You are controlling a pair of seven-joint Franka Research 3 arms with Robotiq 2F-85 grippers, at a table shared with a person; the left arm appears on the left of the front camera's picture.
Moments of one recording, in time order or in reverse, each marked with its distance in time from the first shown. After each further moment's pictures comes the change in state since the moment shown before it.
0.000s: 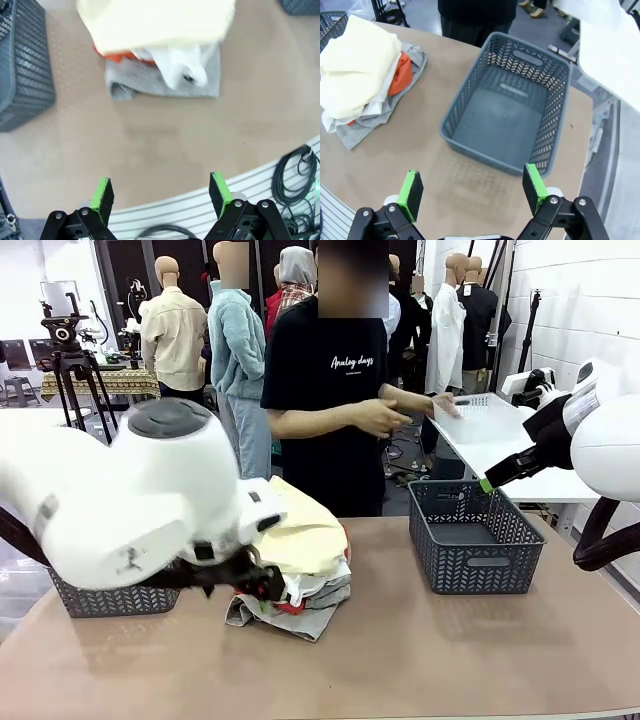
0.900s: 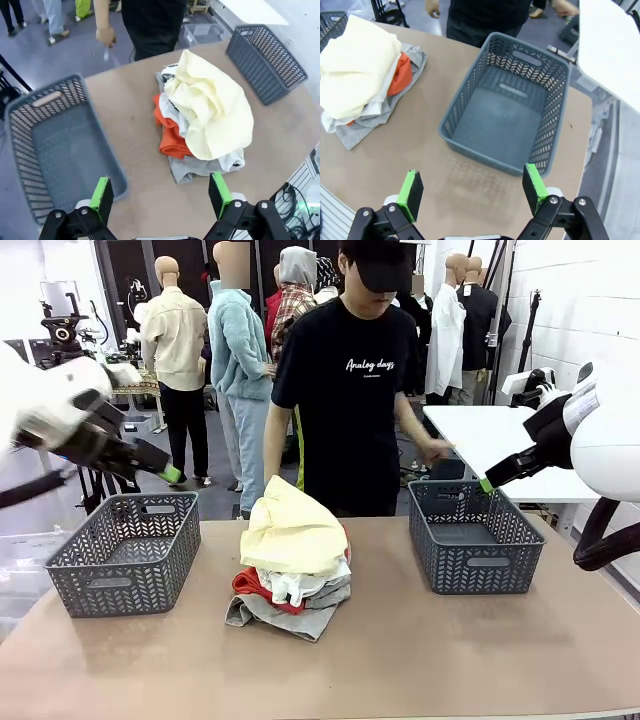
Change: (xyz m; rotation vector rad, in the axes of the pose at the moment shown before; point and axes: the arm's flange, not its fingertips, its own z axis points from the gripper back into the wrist) left arm 0.064 0.233 0.074 -0.270 -0.377 -0.028; right arm 0.000 0.000 0.000 -0.003 0.000 0.001
